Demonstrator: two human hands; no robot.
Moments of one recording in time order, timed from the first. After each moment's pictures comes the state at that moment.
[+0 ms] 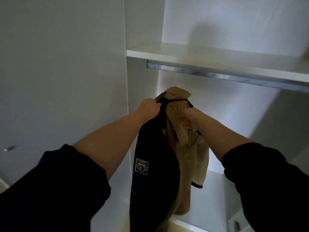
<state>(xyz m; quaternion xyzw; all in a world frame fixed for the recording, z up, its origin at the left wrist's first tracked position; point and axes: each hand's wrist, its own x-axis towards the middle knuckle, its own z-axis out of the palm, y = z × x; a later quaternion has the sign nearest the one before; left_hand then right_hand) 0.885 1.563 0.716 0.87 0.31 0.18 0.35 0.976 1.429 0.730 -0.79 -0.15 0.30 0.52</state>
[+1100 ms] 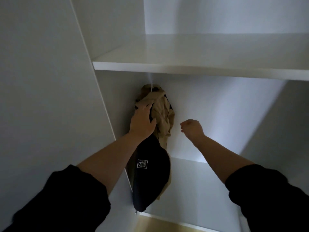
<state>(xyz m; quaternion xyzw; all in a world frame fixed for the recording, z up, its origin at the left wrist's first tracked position) 0.977 1.643 0.648 0.93 0.23 0.24 0.16 1.084 1.475 0.655 -0.84 -0.17 0.19 0.47</state>
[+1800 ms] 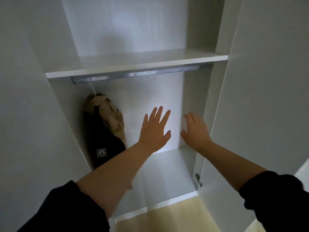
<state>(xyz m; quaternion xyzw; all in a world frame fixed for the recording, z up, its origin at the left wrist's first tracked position) 0.861 1.350 0.682 0.97 -0.07 0.22 0.02 0.889 1.182 0.691 -0.96 -0.17 -0.15 0.18</state>
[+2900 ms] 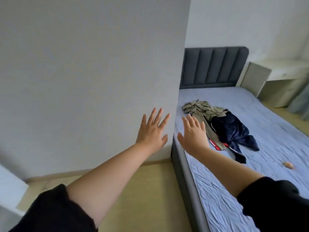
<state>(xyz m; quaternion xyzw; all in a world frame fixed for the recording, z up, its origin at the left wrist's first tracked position) 0.222 0.606 0.658 0.70 -0.71 0.11 0.04 0.063 0.553 0.646 -0.84 0.53 -0.12 -0.01</state>
